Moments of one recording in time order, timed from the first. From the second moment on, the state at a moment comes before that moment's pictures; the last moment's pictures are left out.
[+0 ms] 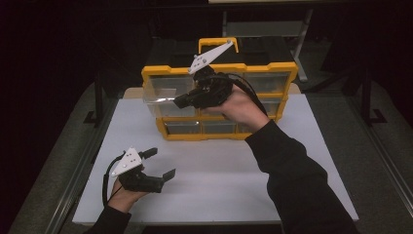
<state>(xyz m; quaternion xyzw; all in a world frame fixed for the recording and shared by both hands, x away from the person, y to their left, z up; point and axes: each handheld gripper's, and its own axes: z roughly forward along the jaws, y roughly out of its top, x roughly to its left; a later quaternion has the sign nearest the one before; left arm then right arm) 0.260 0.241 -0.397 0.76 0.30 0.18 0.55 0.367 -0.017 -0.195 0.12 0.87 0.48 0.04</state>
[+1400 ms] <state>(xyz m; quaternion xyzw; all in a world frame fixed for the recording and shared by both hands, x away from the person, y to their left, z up) 0.261 0.240 -0.398 0.76 0.31 0.18 0.55 0.418 -0.009 -0.194 0.17 0.86 0.48 0.09</state>
